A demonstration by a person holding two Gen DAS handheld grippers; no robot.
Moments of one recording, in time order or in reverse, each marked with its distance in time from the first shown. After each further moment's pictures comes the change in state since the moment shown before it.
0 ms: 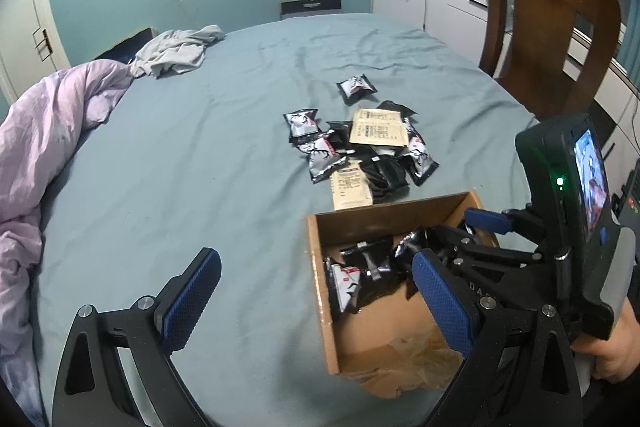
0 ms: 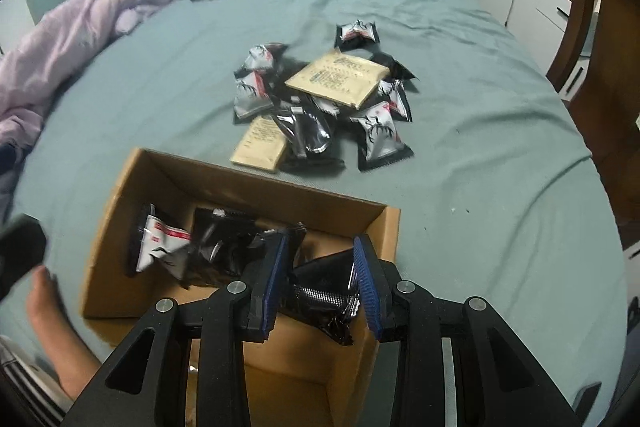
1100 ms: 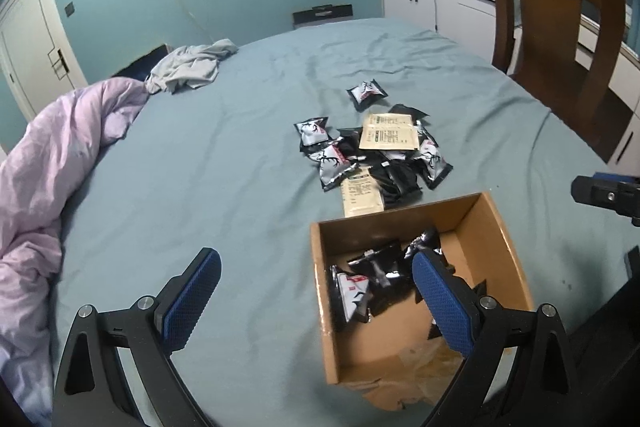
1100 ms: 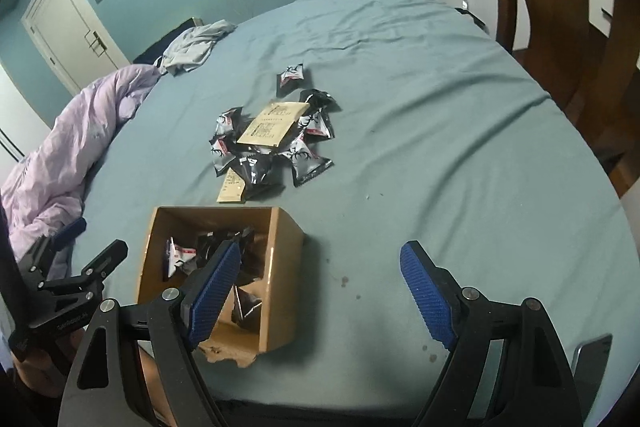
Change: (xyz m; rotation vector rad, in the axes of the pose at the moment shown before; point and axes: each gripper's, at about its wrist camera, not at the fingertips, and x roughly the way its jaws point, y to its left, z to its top) left arm 0.001 -0.022 -0.002 0.055 -0.038 0.096; right arm -0.096 -0.112 -0.025 0.261 -0.075 0.147
